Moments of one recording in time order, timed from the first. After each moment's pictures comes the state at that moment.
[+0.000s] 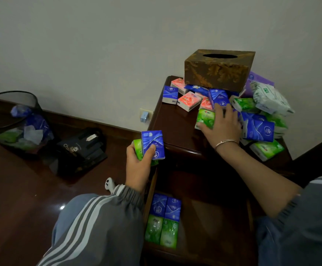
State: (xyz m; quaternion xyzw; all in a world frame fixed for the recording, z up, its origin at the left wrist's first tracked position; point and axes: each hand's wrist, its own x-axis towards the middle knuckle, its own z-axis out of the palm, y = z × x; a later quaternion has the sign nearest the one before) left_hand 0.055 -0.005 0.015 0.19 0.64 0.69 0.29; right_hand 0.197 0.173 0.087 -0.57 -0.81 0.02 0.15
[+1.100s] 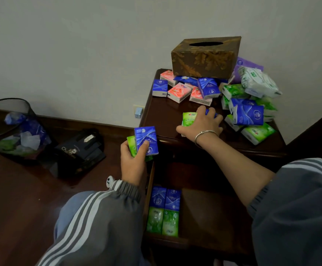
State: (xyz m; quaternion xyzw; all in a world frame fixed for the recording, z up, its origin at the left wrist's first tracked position) left_hand 0.059 -0.006 0.012 0.19 0.65 0.69 0.26; right_hand 0.177 0.155 0.073 -0.64 -0.75 0.14 0.08
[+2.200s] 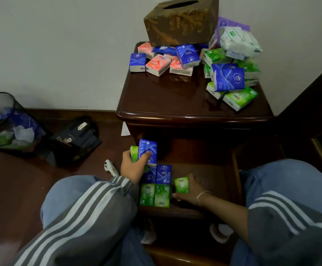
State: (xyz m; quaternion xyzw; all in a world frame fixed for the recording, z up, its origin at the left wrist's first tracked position) left_hand 0.107 -0.035 -0.047 0.17 0.78 0.50 0.33; right_hand 0.311 0.018 -0.138 -0.55 -0.73 0.40 -0.11
